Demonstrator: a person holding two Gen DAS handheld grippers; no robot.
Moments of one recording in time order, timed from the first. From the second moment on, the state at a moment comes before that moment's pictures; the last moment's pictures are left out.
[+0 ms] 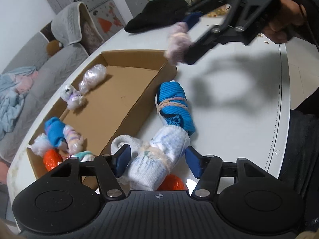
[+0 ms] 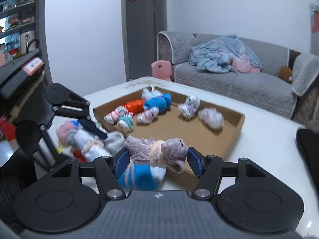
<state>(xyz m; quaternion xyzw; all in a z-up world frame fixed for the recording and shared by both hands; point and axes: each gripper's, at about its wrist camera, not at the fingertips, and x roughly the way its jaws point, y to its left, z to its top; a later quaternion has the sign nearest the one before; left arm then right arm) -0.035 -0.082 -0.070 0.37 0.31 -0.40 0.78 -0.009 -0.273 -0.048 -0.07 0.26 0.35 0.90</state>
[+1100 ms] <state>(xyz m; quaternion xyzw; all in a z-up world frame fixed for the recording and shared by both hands) 0.108 -0.106 0.002 0.18 0.29 -0.27 0.90 0.114 -0.214 -0.015 -0.18 0.23 0.39 0.87</state>
